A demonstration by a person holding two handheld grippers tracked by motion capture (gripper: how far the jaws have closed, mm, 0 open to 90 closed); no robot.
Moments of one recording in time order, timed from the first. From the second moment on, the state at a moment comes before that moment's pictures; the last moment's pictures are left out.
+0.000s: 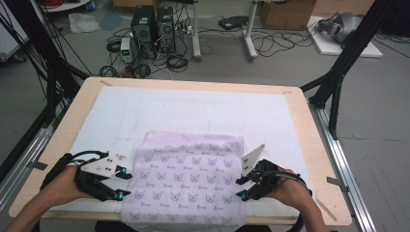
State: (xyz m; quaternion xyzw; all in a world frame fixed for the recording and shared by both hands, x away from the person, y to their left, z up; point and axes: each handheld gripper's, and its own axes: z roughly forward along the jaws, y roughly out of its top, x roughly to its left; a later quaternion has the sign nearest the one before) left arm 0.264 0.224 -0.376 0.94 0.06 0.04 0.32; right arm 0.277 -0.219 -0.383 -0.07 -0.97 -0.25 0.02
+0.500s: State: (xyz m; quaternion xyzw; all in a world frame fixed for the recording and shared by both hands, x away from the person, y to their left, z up) left arm 0.308 0.201 -0.415 0.96 0.13 -0.01 0.23; right arm 0.304 -0.193 -0.409 -0.07 -0.99 -0.14 0.02
